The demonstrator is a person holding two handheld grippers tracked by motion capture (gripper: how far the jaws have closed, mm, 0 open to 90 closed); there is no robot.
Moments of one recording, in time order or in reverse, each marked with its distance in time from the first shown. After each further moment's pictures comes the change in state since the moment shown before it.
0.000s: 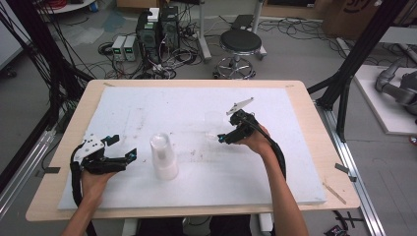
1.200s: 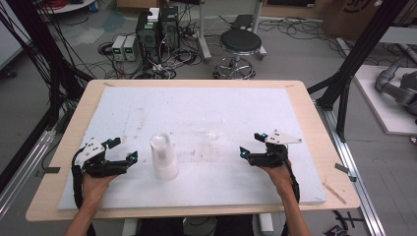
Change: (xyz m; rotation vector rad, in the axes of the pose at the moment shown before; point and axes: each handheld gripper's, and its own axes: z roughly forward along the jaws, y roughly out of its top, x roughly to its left) left arm -0.003 -0.012 0.000 -0.025 -0.013 -0.014; right arm 0.022 -0.115 -0.045 -0.449 -0.123 0.161
